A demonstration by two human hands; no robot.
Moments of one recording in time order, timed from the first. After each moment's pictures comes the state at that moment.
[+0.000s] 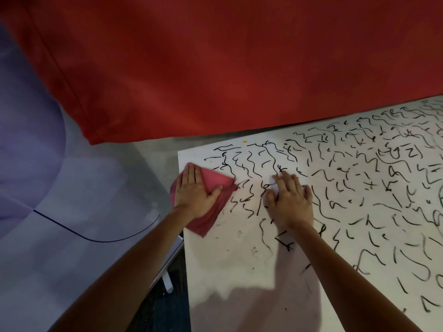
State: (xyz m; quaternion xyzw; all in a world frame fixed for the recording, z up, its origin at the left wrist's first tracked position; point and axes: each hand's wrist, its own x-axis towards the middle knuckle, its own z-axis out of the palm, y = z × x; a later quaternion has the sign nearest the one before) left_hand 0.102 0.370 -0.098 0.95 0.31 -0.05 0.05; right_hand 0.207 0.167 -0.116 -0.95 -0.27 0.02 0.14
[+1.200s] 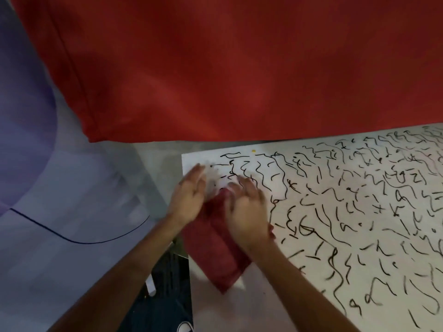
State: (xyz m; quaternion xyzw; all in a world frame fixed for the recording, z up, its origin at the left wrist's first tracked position) left_hand 0.089 0.388 -0.079 0.86 0.27 0.20 0.37; right_hand 0.142 0.262 -0.078 -0.90 -0.33 -0.06 0.26
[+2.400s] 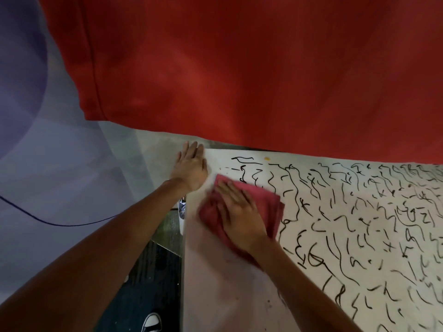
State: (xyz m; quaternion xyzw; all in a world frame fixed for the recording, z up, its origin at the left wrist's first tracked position) left_hand 0.152 0.468 -0.113 0.93 0.30 0.01 0.23; right_hand 0.182 0.291 -0.116 -0.83 -0.53 -0.01 0.17
